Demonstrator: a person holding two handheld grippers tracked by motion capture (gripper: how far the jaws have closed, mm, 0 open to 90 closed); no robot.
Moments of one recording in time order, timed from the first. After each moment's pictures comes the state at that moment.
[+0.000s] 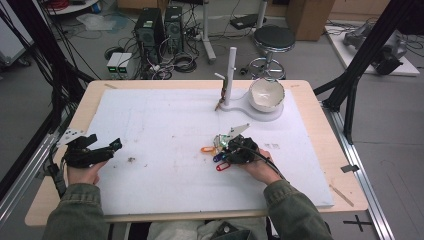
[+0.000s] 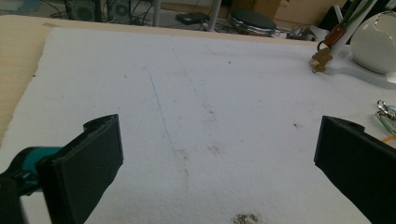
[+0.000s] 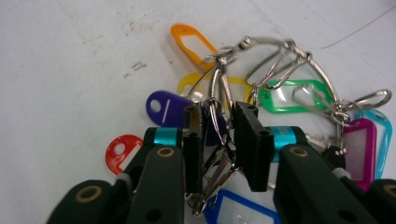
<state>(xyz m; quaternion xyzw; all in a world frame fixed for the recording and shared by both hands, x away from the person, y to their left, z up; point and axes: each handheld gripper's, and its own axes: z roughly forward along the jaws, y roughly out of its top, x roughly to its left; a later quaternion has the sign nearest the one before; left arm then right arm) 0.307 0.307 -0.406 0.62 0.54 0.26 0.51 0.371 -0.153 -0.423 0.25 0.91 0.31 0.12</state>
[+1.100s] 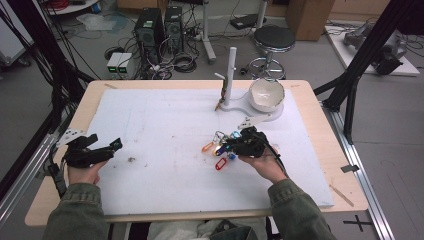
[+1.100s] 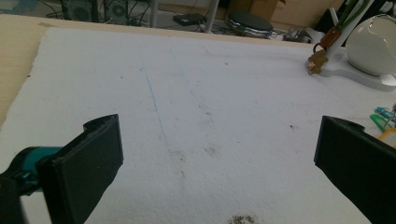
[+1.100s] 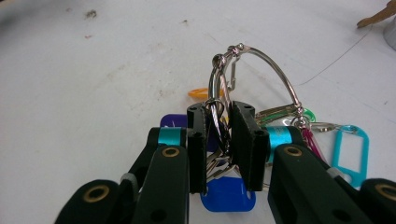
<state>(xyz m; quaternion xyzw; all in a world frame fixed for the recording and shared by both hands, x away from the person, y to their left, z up) 0.308 0.307 -0.407 0.62 0.54 0.25 0.51 0.371 -0.181 -0.390 0.30 0.85 0.42 0.06</state>
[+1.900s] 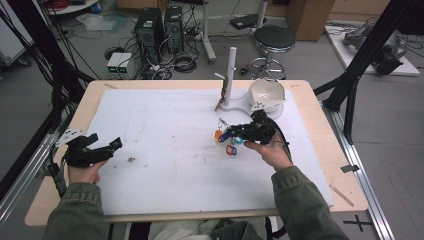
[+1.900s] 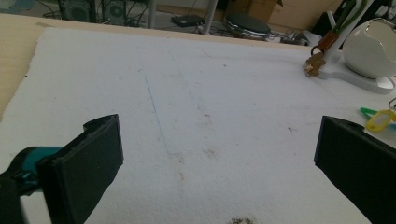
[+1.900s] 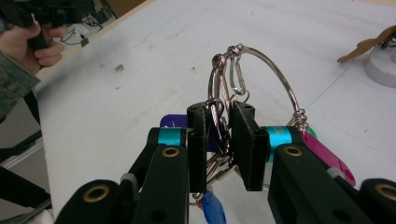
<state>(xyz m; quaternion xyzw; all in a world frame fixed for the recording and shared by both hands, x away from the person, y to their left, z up) 0.309 0.308 -0.407 0.62 0.54 0.25 0.52 0.391 -0.200 -0.351 0.33 0.82 0.48 0.01</state>
